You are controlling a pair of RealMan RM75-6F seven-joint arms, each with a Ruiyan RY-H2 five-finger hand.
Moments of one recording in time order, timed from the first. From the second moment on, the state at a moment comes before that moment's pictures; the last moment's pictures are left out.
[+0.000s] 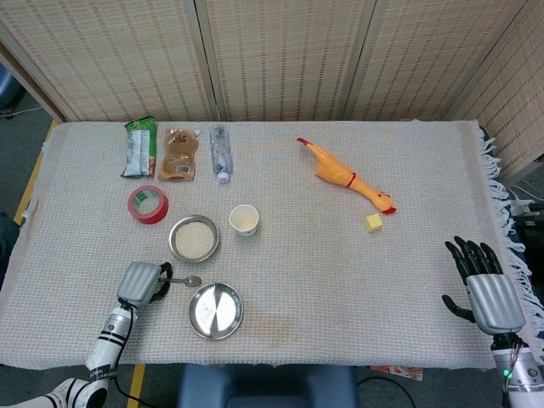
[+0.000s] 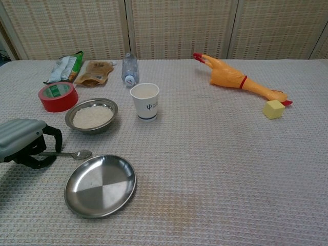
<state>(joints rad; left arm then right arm) -0.43 -1.70 -0.07 -1.12 1.39 1.12 0.18 0.11 -1.12 0.04 -1.64 -1.50 1.41 -0.12</state>
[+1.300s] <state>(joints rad) -0.43 -1.51 -0.14 -1.38 1.32 1.24 0.55 0.10 -1.12 0.03 -1.65 -1.54 1.46 -0.12</state>
